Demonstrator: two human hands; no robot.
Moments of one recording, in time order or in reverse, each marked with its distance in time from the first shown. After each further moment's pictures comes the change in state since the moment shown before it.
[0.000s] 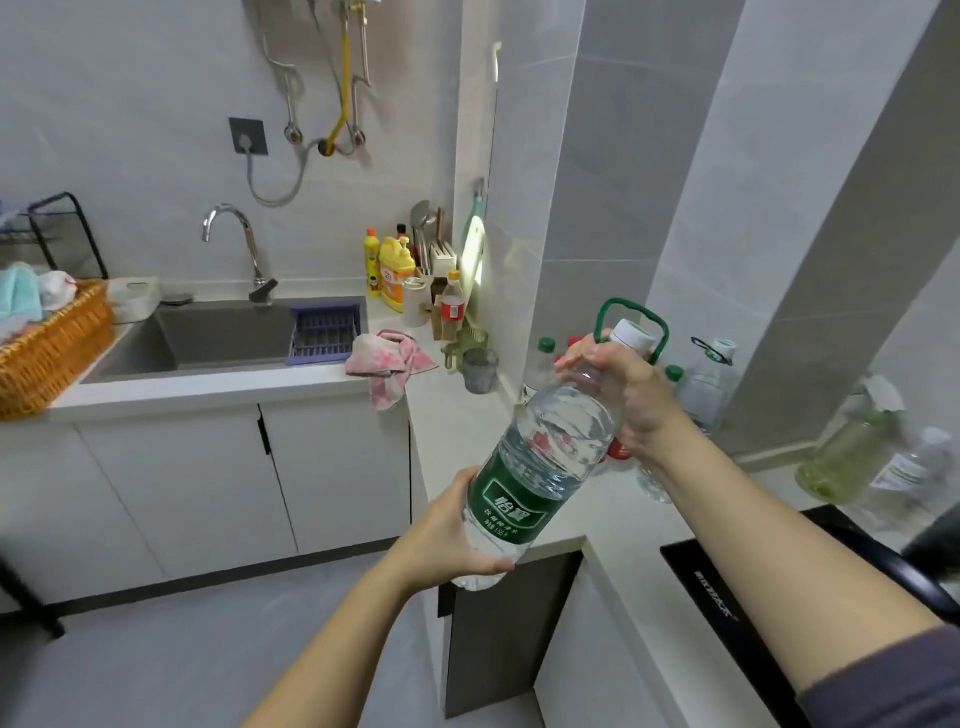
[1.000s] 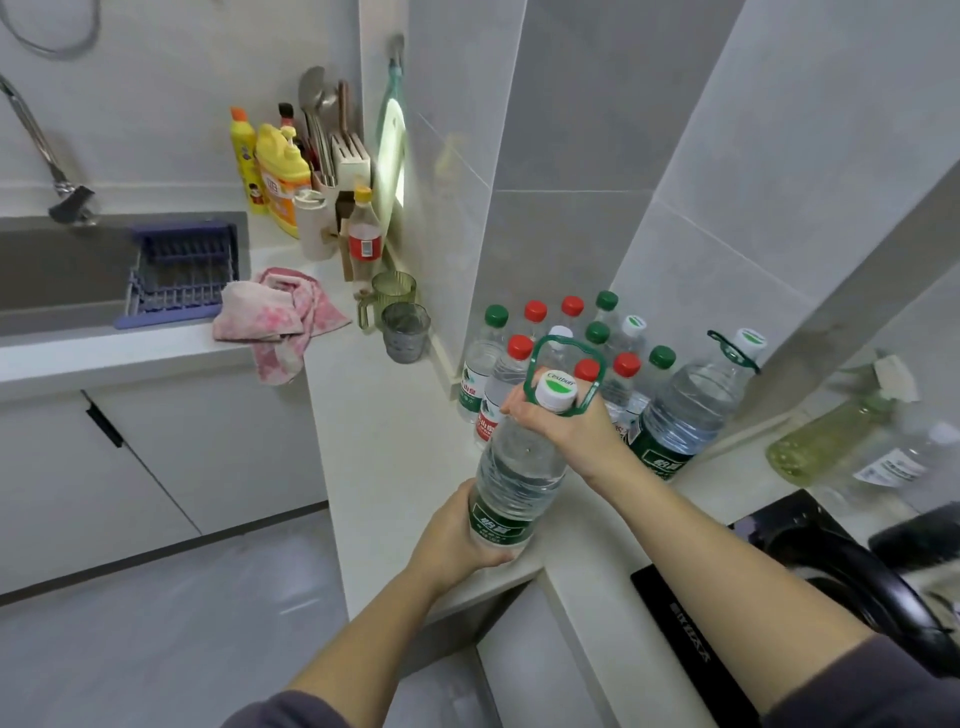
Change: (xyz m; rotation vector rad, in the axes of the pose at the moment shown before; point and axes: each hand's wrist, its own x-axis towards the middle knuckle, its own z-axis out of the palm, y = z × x) left_hand 0.204 -0.114 0.098 -0.117 -0.046 -0.158; right_hand 0.127 0.120 -0.084 -0.429 0.022 0.056
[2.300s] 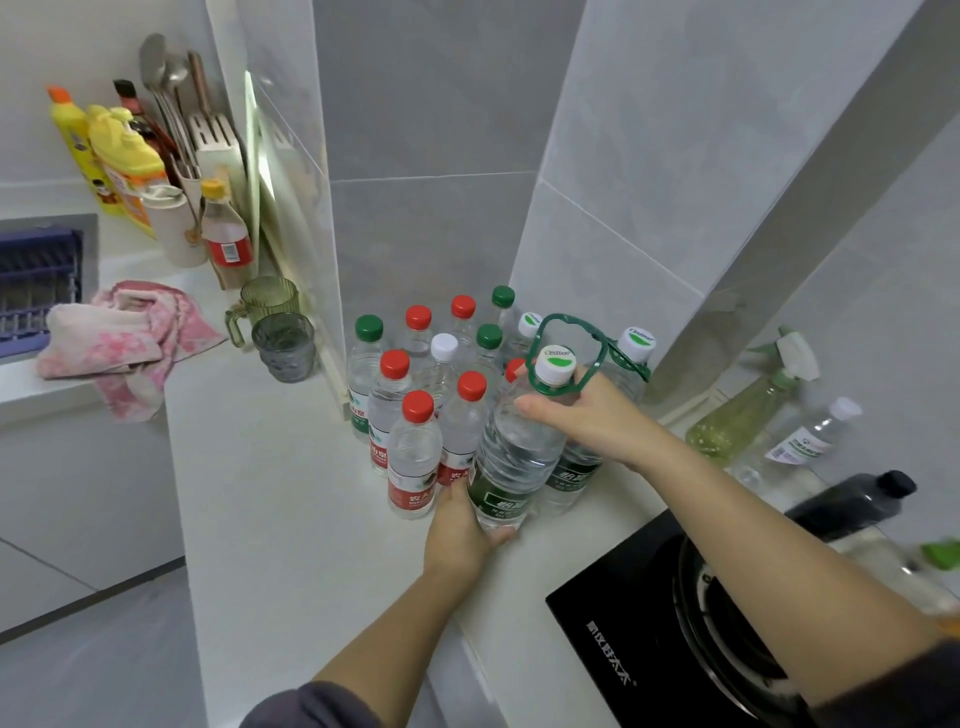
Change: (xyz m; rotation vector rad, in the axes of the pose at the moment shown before) left_hand 0.088 0.052 0.124 0.127 0.095 -0.076; right_hand 0.021 0.014 -0.158 -0.378 -0.047 0.192
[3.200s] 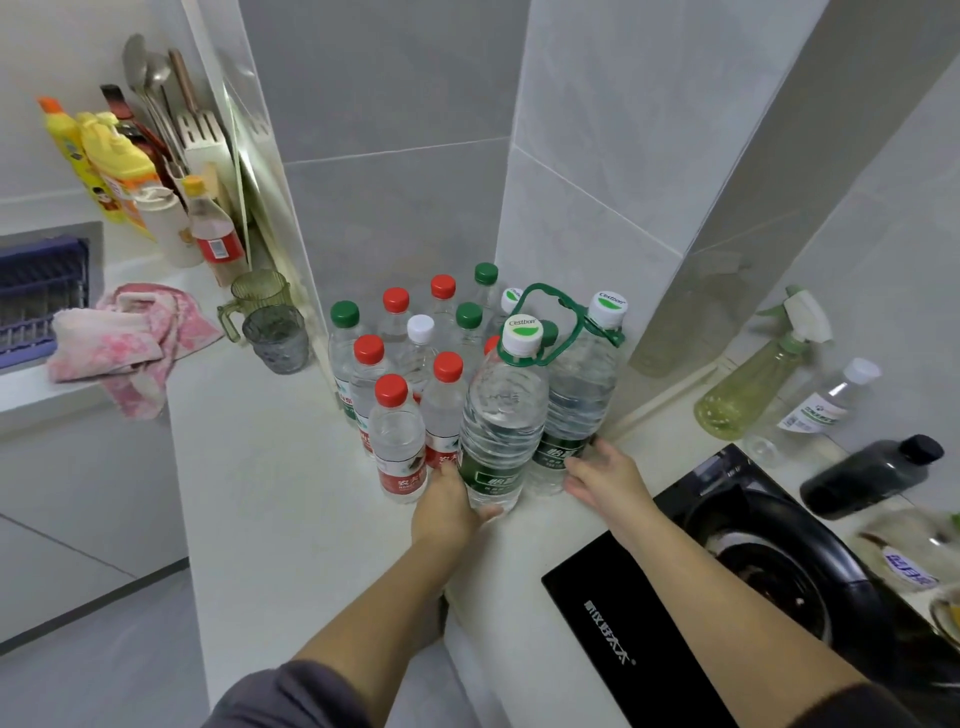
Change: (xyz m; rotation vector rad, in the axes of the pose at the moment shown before) left_hand 0.007 0.014 -0.003 0.358 -0.050 -0.113; right_hand -0.038 0.148 0.036 0.631 0.359 0.569
